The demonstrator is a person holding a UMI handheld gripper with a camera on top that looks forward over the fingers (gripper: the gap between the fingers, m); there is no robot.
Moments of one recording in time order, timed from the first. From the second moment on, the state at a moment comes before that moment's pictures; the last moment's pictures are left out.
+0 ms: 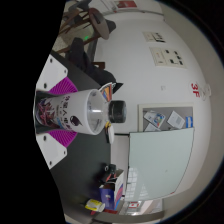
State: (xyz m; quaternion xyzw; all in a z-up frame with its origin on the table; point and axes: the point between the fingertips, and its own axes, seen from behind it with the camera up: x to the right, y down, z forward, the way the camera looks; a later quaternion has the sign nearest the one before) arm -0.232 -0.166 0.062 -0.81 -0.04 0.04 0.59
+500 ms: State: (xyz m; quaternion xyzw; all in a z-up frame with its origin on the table) arm -0.109 -0.118 0.325 -0.62 0.14 0.49 0.59
